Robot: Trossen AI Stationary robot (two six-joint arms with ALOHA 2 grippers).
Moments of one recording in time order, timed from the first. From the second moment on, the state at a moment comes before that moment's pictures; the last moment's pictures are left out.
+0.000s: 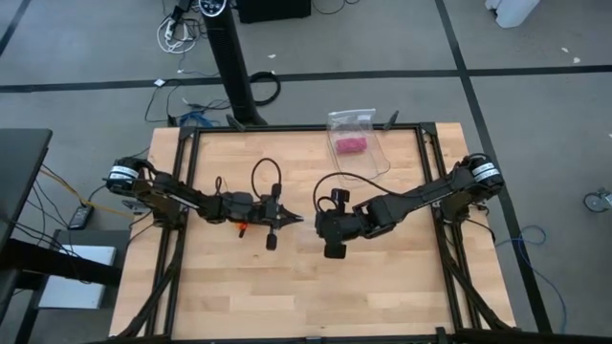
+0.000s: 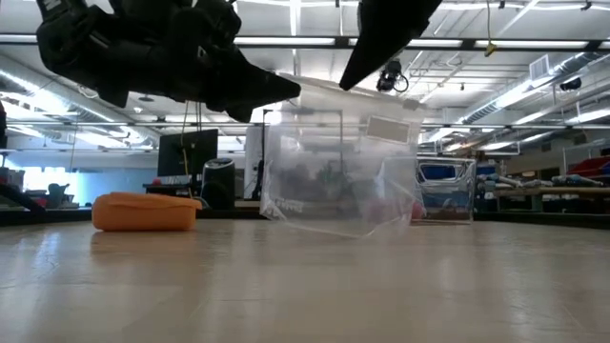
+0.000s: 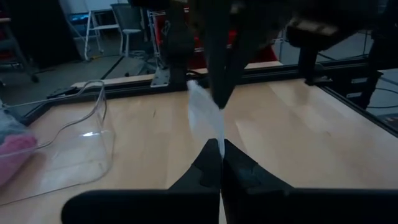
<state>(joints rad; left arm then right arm) -0.11 1.56 0.50 0.96 -0.05 0.07 0.33 1.71 1.40 -0.70 0.47 0.23</state>
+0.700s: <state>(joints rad) -0.11 1.56 0.50 0.96 -0.05 0.07 0.28 1.72 1.41 -0.74 0.42 0.20</state>
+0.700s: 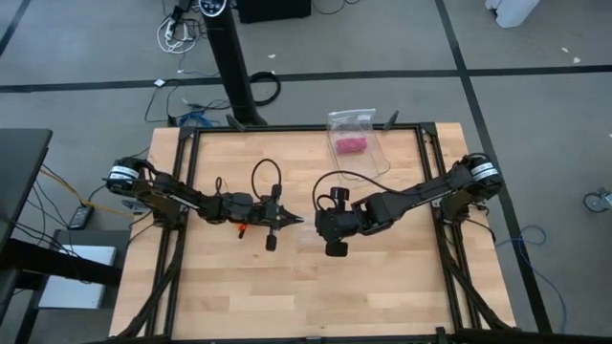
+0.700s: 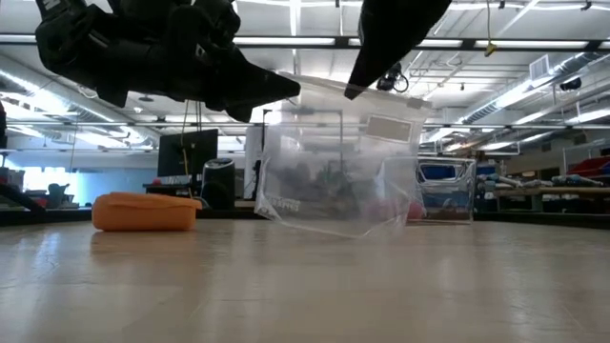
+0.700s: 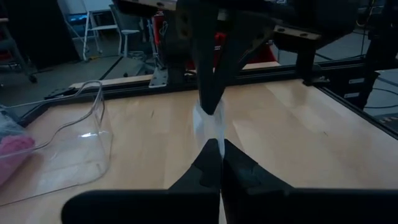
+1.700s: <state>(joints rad) -0.17 1.54 0.52 1.05 -0.07 0.04 0.26 1.71 1.42 -0.64 0.31 0.28</state>
